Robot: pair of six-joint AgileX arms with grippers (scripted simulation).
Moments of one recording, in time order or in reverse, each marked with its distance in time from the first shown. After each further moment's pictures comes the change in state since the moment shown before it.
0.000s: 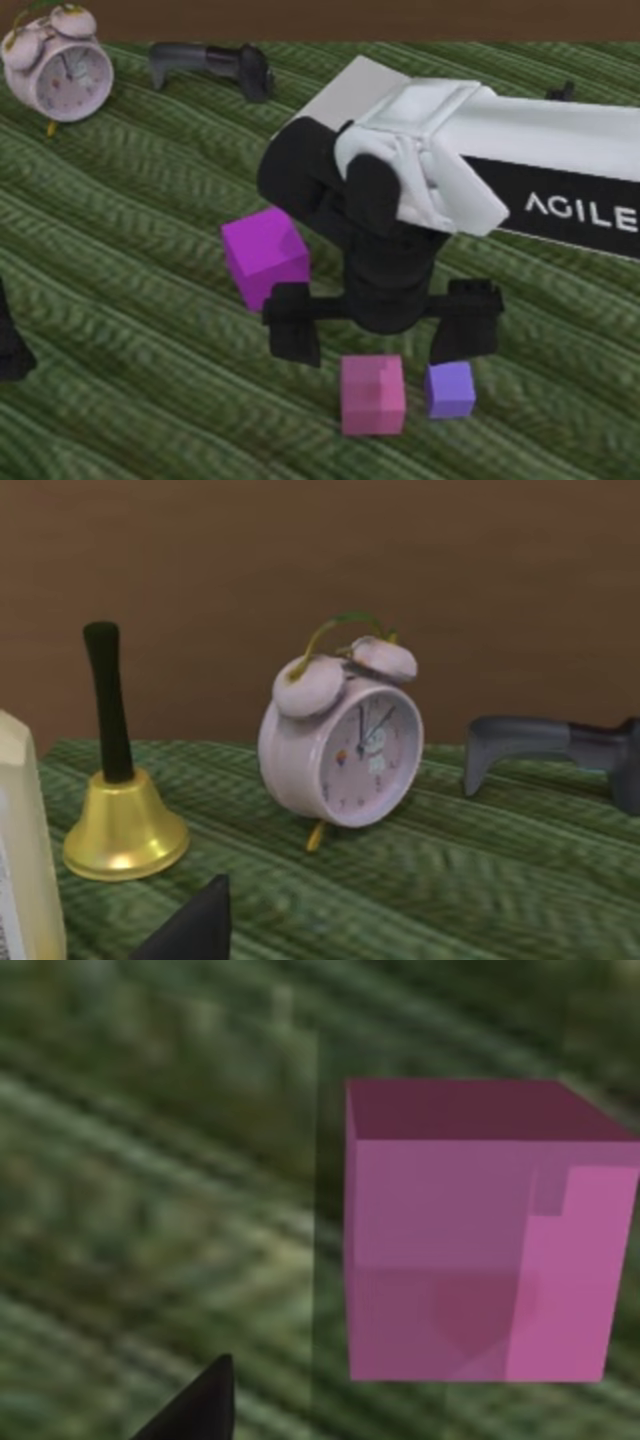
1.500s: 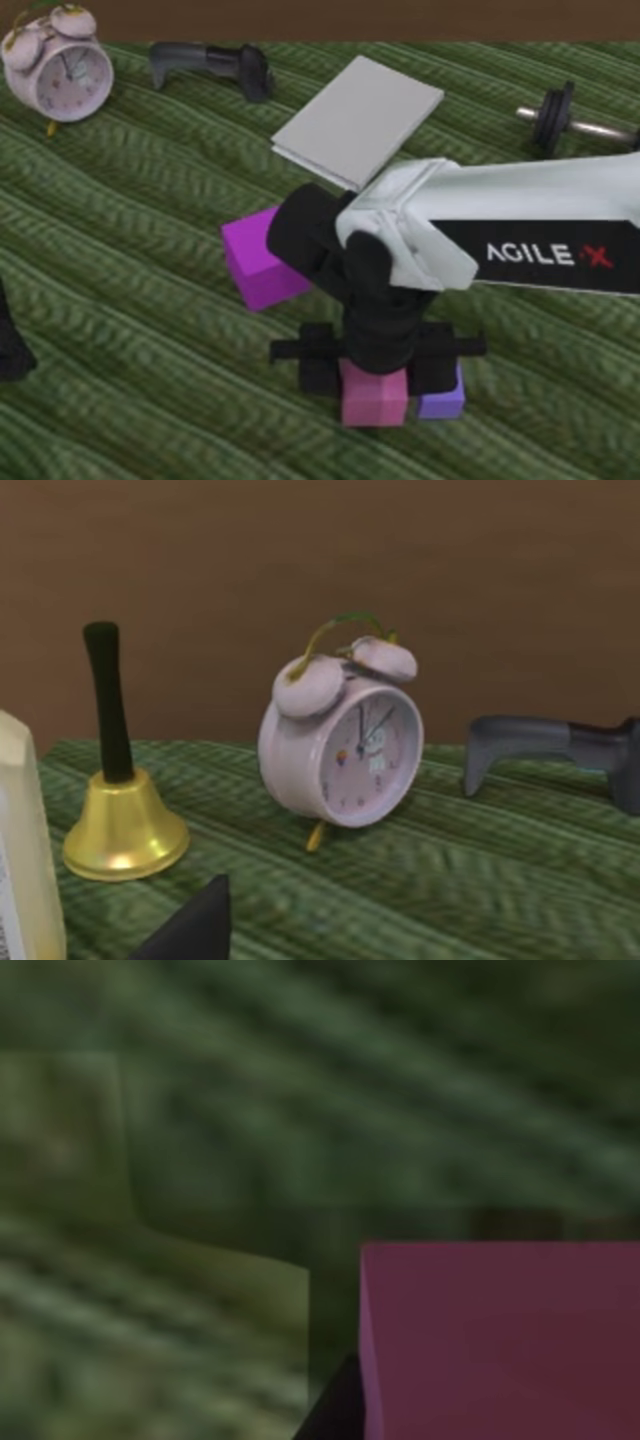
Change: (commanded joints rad) left arm 0.000 0.000 0.000 0.000 0.000 0.000; right arm -0.009 0.088 -0.164 0.251 0.001 0.000
